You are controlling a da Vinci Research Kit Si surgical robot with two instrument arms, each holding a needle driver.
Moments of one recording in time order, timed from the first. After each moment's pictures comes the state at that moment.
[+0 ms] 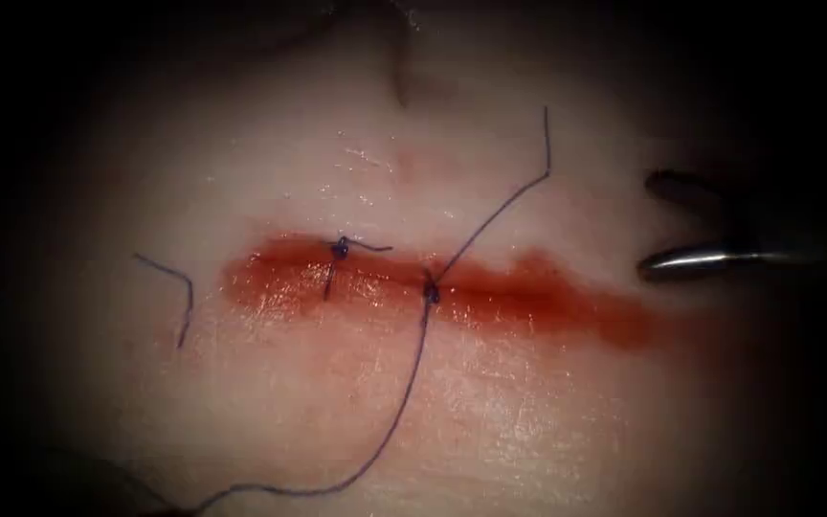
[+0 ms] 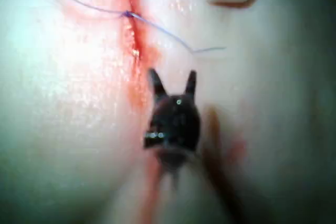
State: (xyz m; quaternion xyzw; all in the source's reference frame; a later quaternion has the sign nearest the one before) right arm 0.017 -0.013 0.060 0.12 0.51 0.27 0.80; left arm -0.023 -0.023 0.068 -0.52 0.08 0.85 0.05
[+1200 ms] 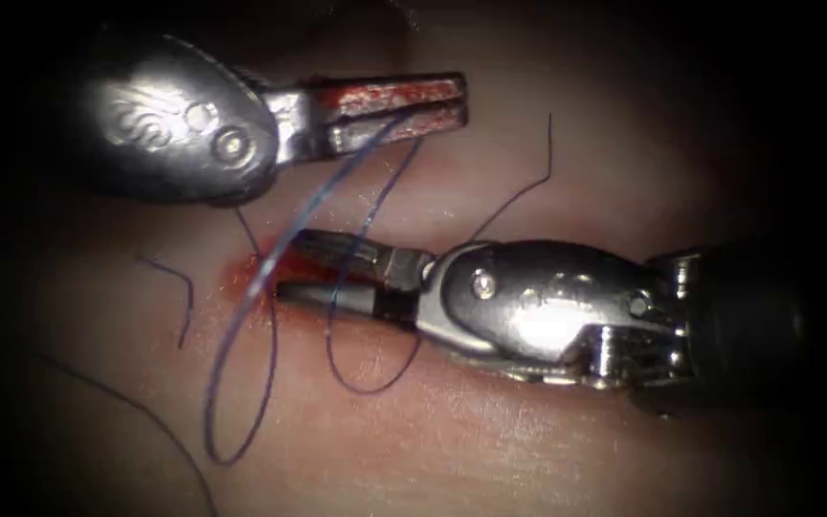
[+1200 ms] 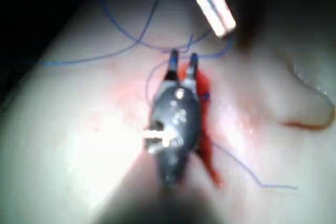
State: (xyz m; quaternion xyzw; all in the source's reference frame) right arm 0.037 -0.017 0.056 0.09 0.61 0.27 0.74; left arm -0.029 -0.009 0.077 -0.55 0.07 0.83 0.04
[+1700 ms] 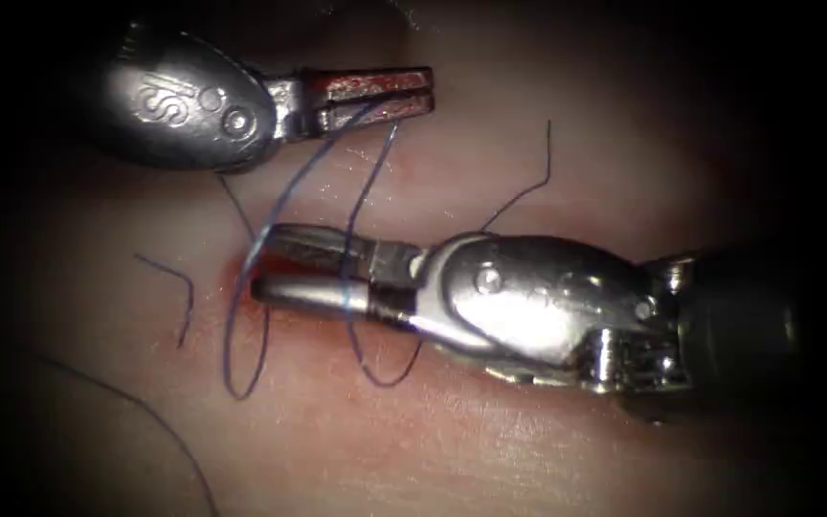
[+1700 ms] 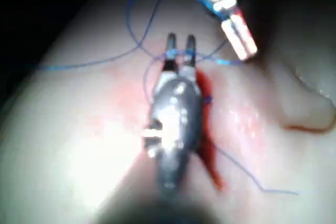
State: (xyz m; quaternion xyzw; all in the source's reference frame) right arm 0.036 -0.017 0.053 0.12 0.69 0.24 0.67; left arm -0.027 -0.008 0.083 -0.54 0.06 0.84 0.04
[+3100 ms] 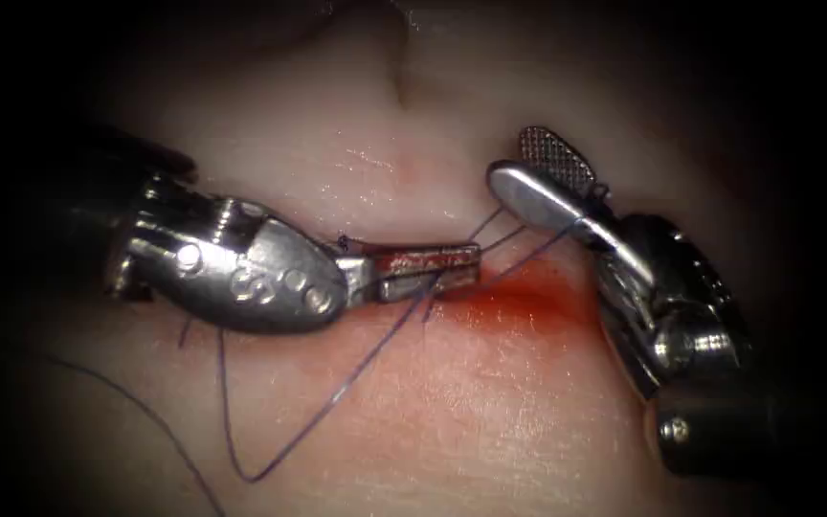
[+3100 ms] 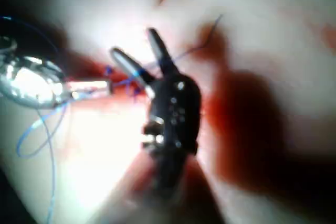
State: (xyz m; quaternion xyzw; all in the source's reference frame) right arm 0.025 -0.017 0.063 0.12 0.62 0.63 0.46; left arm -0.032 -0.016 0.087 -0.55 0.03 0.84 0.02
